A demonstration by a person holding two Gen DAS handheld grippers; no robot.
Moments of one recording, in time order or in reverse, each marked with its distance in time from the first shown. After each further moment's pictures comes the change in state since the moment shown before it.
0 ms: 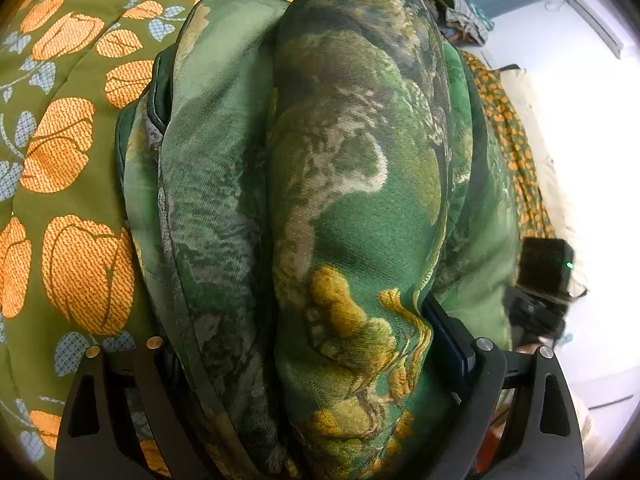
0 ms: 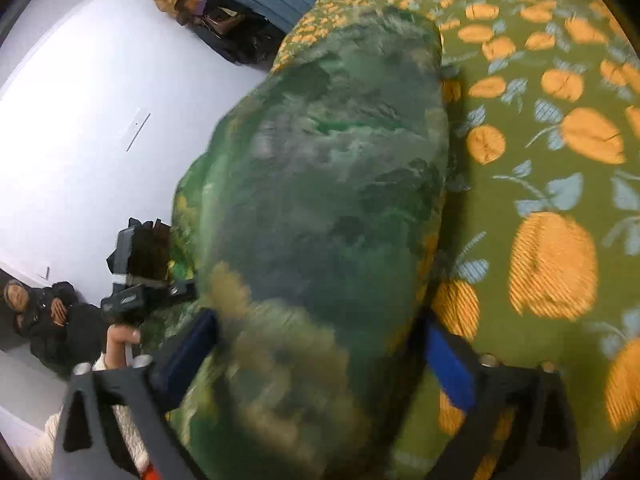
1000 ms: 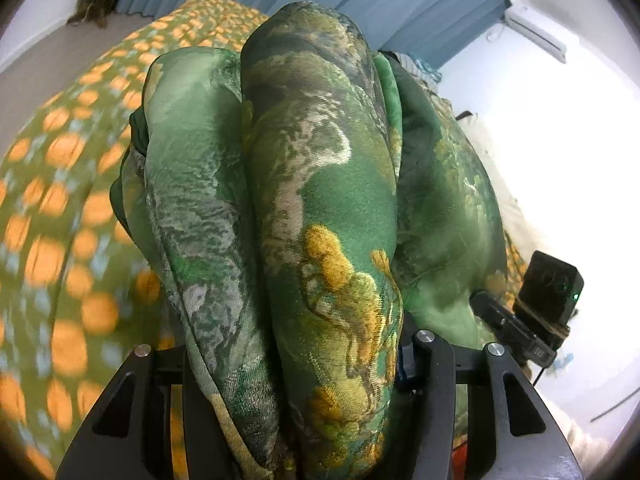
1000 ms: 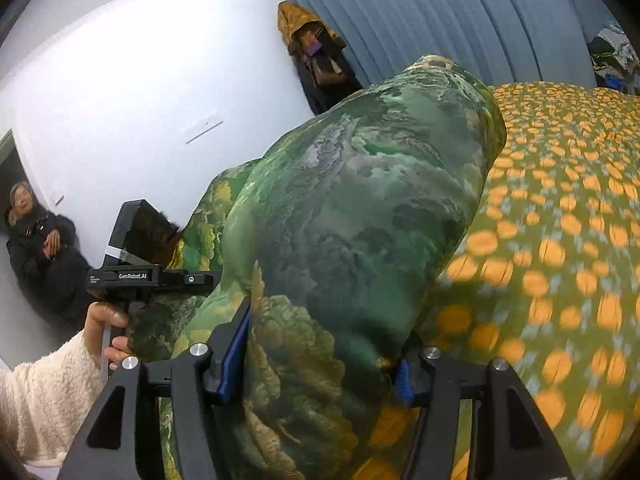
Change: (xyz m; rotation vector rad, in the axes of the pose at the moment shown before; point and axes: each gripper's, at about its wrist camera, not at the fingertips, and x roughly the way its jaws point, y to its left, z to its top) left arm -0.072 -0.099 0.059 0.140 -0.292 -0.051; right arm -0.073 0.106 0.100 -0.471 -0.286 -0.040
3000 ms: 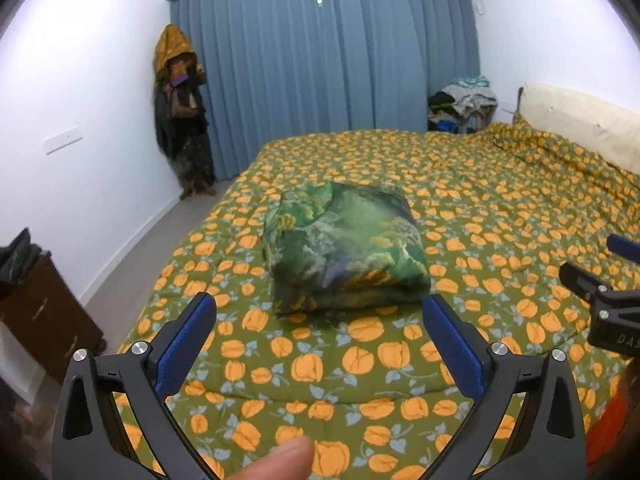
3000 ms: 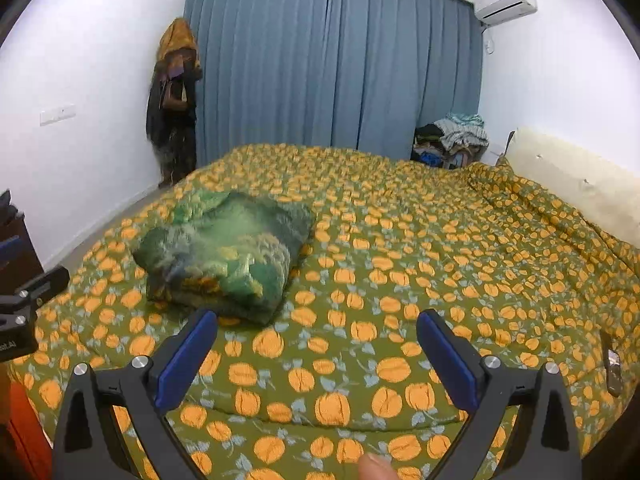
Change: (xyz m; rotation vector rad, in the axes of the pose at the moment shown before) left arm -0.038 -0.191 -0.181 0.386 -0.430 0.704; right arm -0.200 0.115 -0.120 -0.102 -0.129 -0.817
